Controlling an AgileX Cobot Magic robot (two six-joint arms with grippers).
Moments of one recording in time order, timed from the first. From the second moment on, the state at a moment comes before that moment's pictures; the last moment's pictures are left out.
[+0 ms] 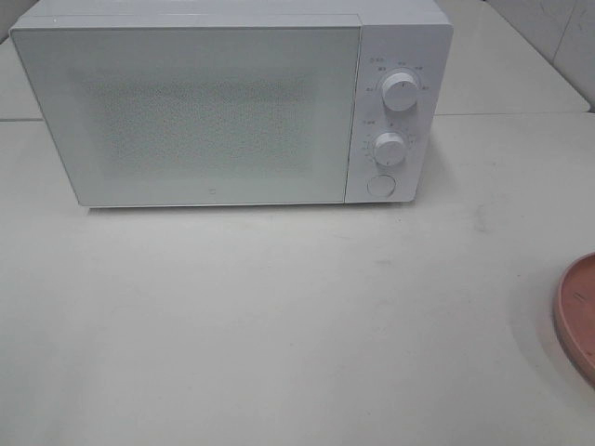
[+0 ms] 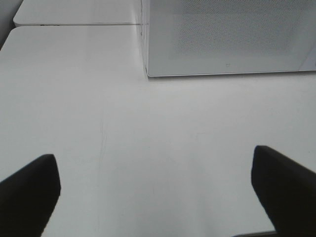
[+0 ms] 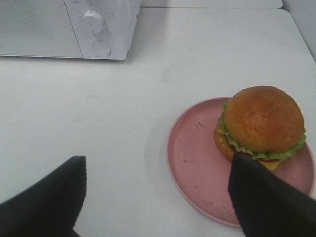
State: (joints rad) left arm 0.00 -0.01 -0.50 -0.14 1.04 0.07; right arm 0.08 0.00 -0.51 0.01 1.05 0.03
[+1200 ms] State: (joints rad) left arm 0.00 -0.01 -0.50 -0.14 1.04 0.07; right arm 0.08 0.13 -0.53 0.01 0.85 0.03
